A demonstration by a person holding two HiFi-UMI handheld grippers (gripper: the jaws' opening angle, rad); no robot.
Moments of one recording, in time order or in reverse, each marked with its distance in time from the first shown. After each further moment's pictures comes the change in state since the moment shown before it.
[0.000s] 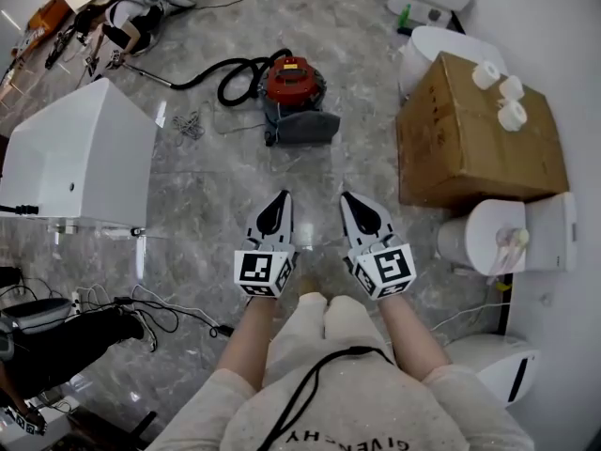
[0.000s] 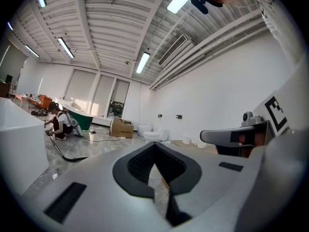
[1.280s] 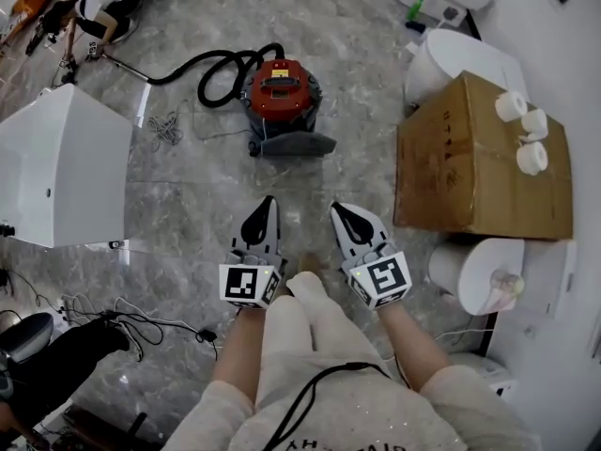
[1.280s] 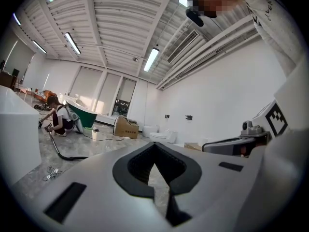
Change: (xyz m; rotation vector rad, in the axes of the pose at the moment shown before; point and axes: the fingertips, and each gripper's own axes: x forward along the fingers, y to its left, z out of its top) left arm 0.160 0.080 -0.035 -0.053 -0.019 0.061; right arm 0.148 -0.108 -0.053 -0.013 0.136 0.107
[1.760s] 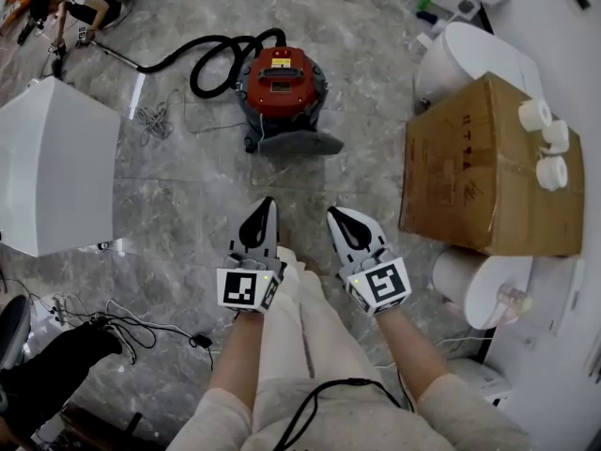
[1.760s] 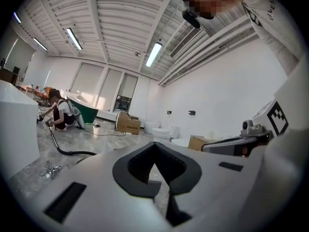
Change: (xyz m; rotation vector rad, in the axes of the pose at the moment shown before) left arm 0.047 0.039 -0.067 -0.008 0.033 0.011; right arm 0.064 -0.025 -0.058 0.016 0.031 0.035
